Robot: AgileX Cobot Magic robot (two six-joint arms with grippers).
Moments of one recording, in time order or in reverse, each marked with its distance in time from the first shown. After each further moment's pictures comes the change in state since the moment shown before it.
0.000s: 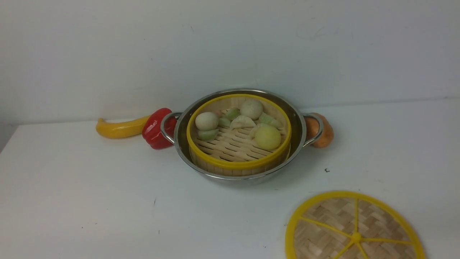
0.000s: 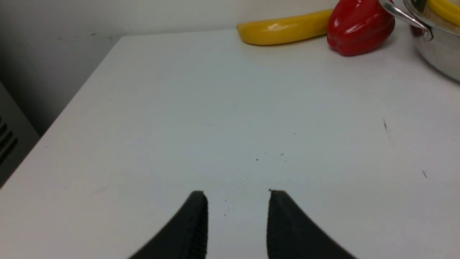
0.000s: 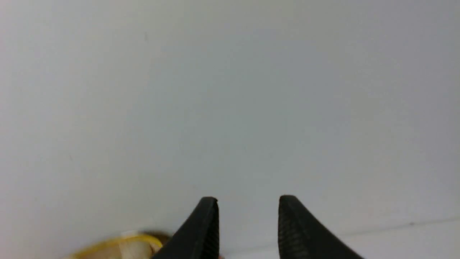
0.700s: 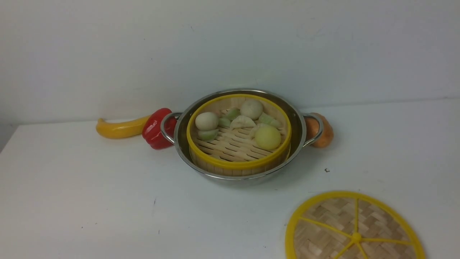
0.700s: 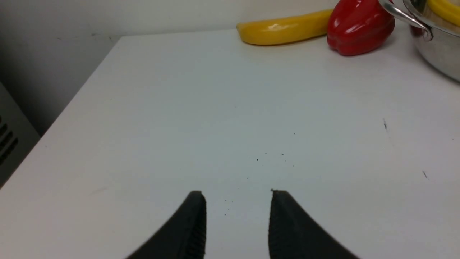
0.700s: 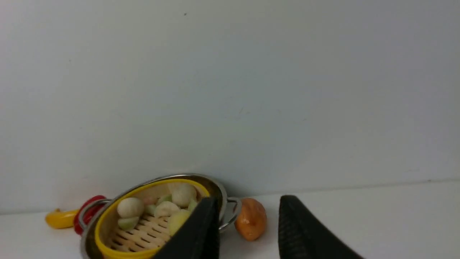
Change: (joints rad) right arm 0.000 0.123 -0.618 0.093 0.785 -0.093; left arm 0.000 0.000 0.000 0.000 0.000 0.000
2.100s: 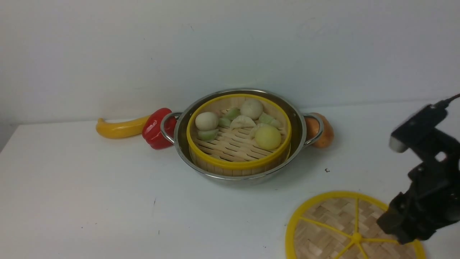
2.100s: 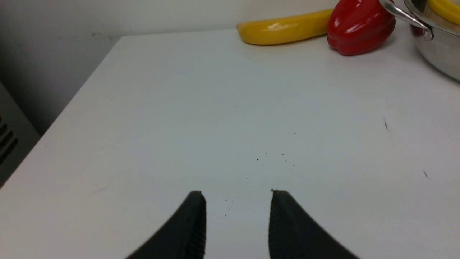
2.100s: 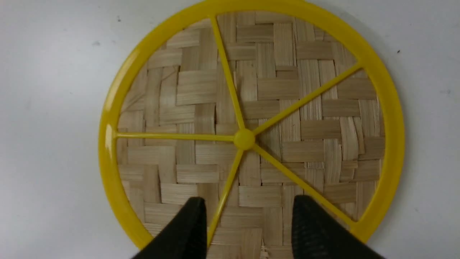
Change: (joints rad) right arm 0.281 1.209 -0.262 -0.026 0.234 -0.467; left arm 0.000 0.000 0.000 0.000 0.000 0.000
